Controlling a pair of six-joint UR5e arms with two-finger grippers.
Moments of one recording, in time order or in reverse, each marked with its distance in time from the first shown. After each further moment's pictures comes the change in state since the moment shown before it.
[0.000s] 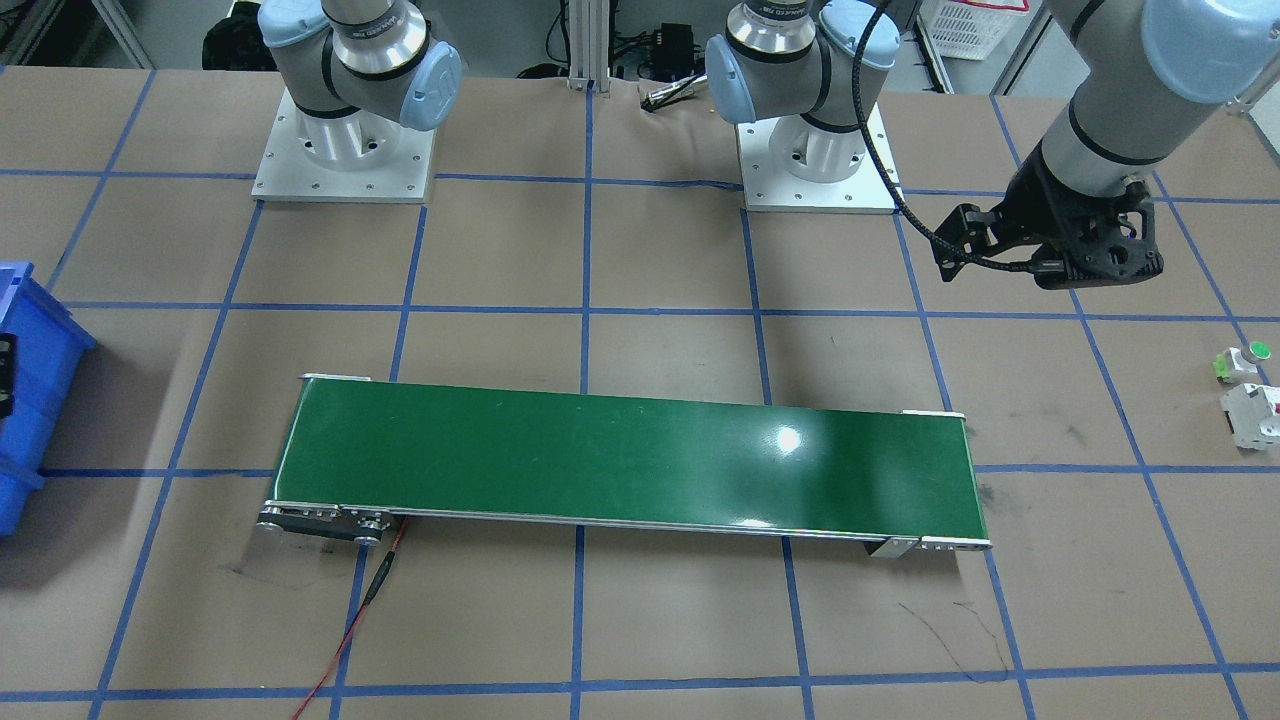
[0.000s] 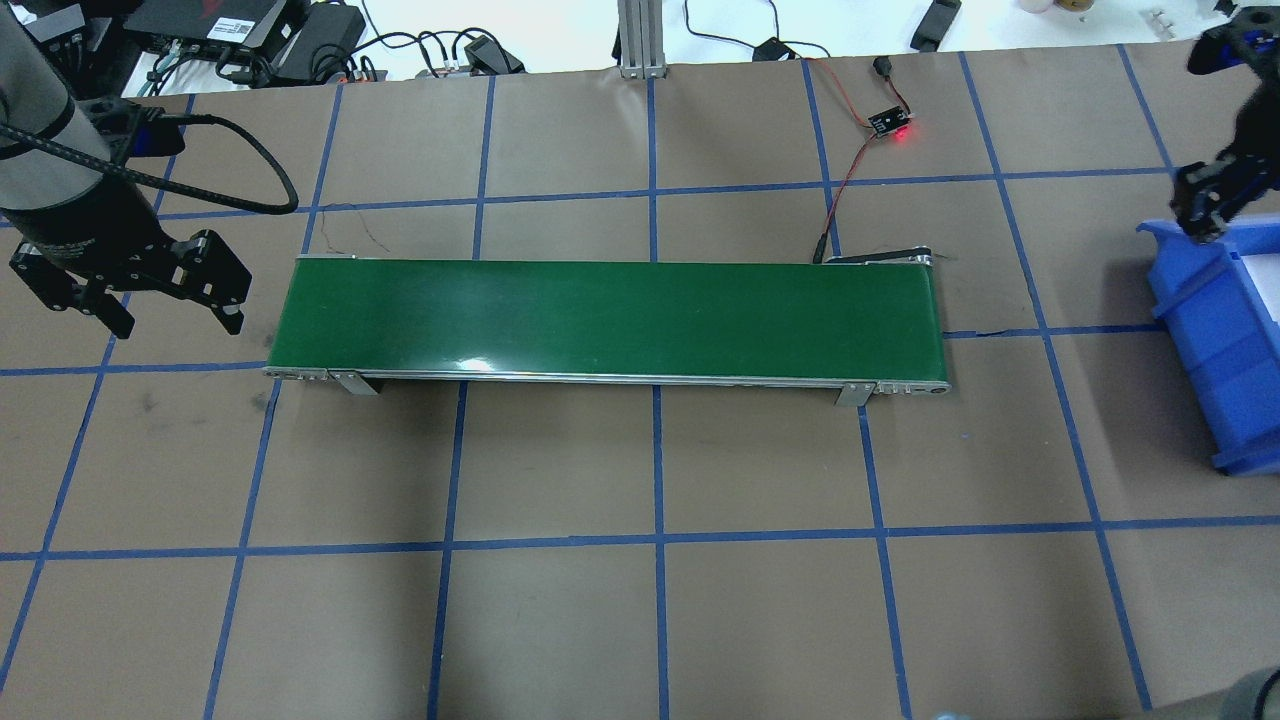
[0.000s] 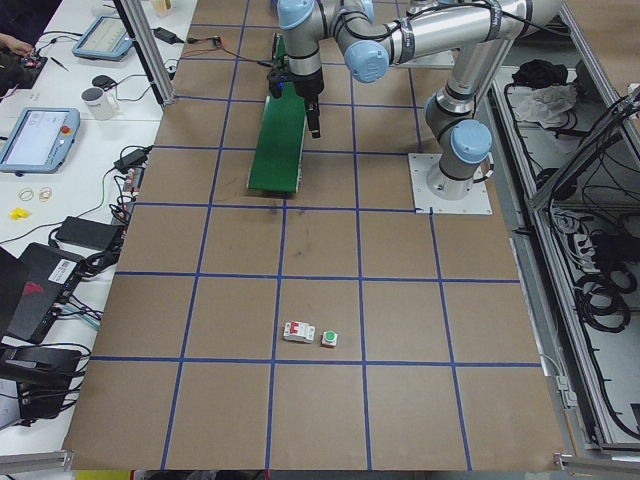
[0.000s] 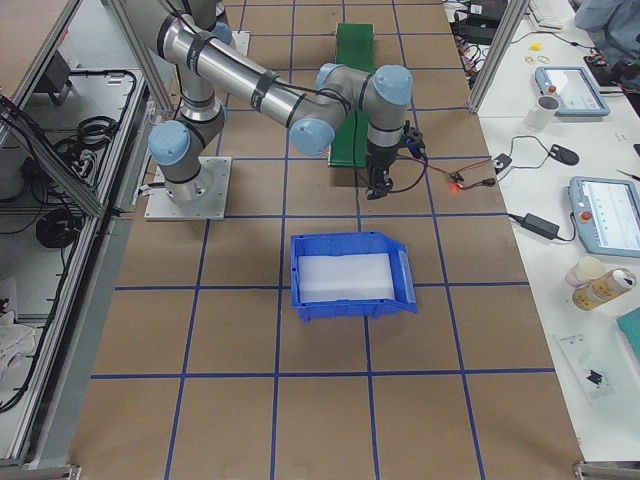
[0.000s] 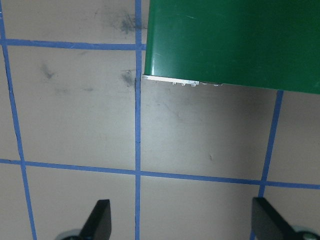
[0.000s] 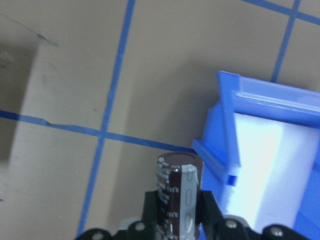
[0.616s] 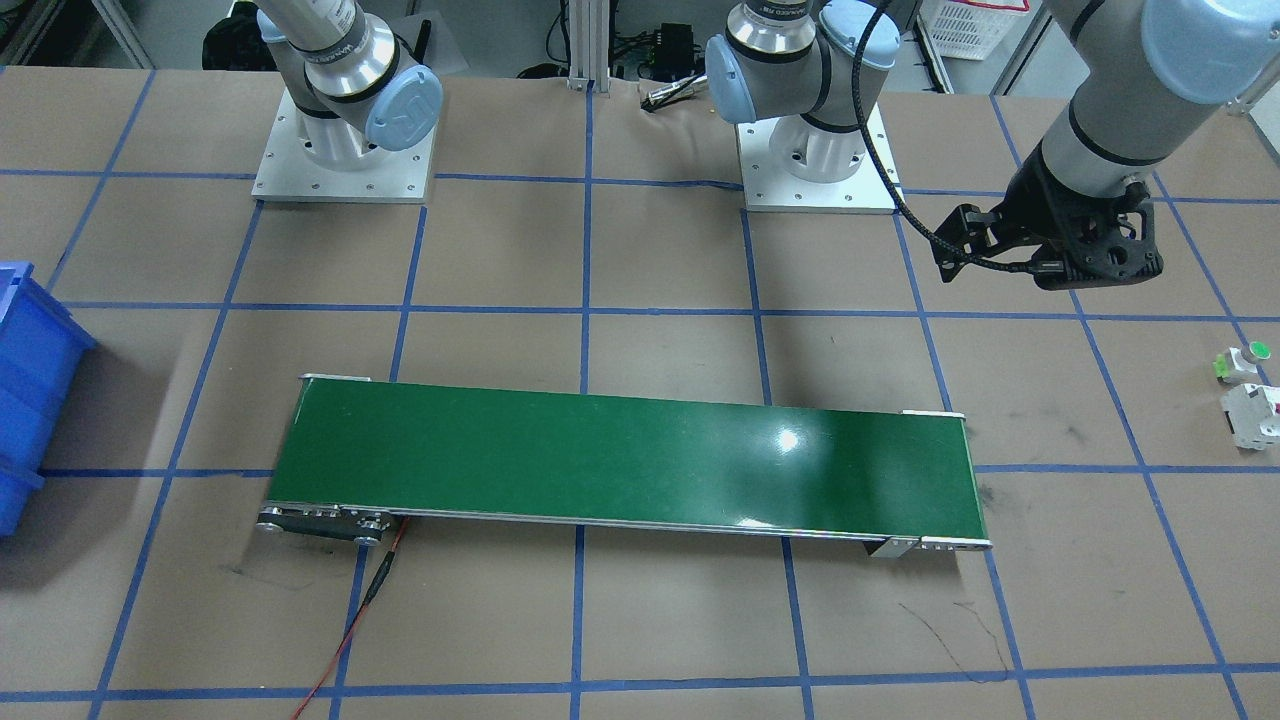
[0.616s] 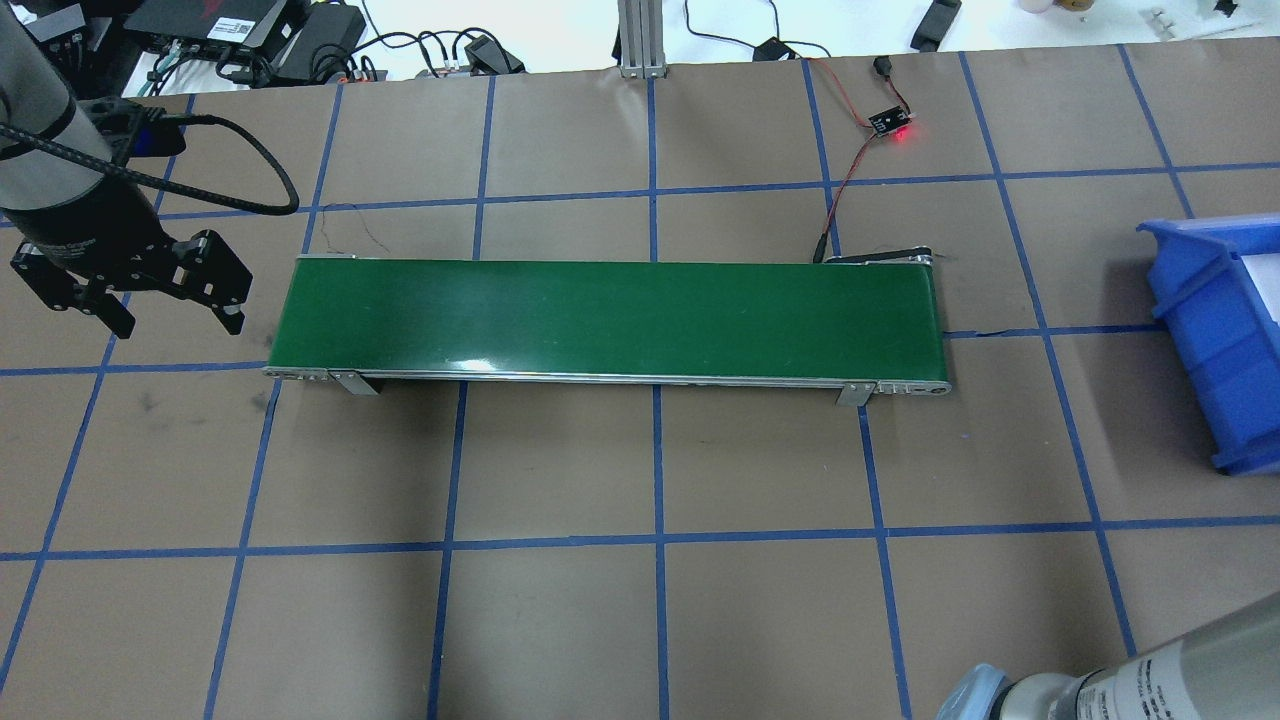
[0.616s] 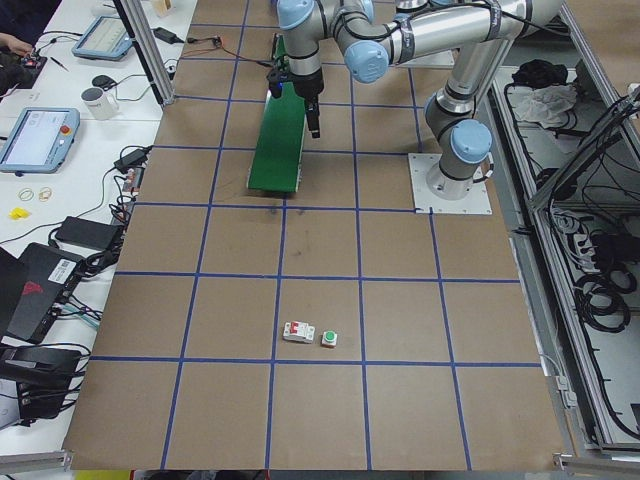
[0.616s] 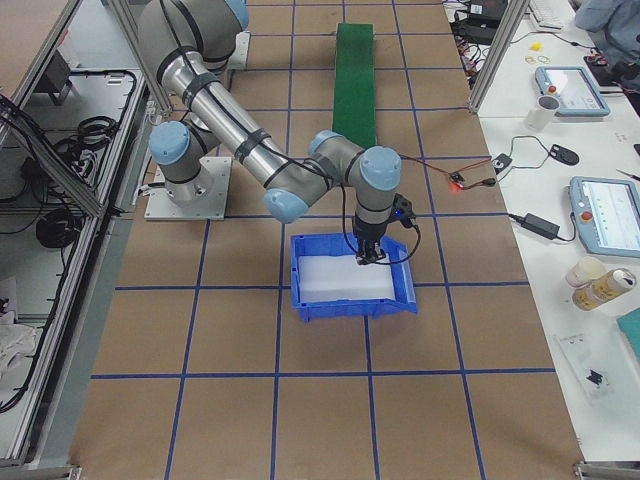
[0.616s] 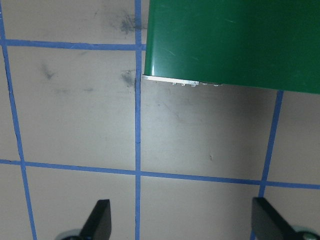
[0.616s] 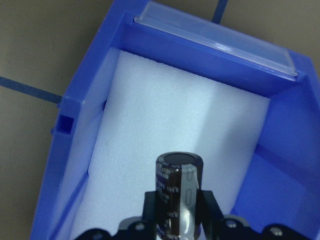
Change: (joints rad) left arm 0.000 0.000 -0.001 0.001 0.000 0.002; right arm -0.246 0.127 -0.001 -0.140 0.025 -0.357
